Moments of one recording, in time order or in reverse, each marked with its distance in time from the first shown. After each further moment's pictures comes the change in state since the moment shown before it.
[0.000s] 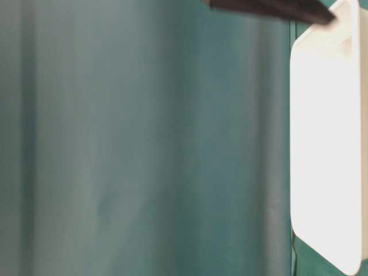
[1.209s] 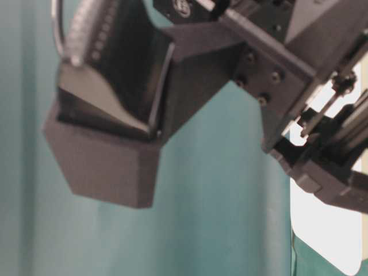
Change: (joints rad) left arm 0.000 -0.012 0.006 0.000 -0.003 0.000; right arm 0.067 0.466 -0.463 0.000 0.064 0.003
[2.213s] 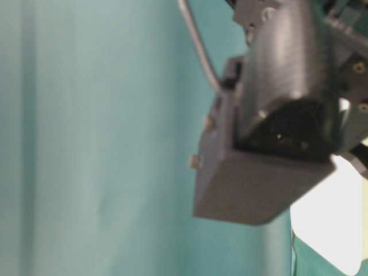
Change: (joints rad) left arm 0.000 -0.003 0.008 0.000 -0.002 -0.003; right arm -0.006 0.091 -0.003 -0.025 0.000 0.005
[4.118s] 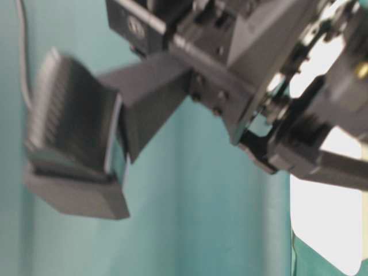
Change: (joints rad) left arm 0.000 0.000 0.002 -0.002 0.000 0.000; right arm -0.046 -0.140 -0.041 -0.018 0.207 0.098
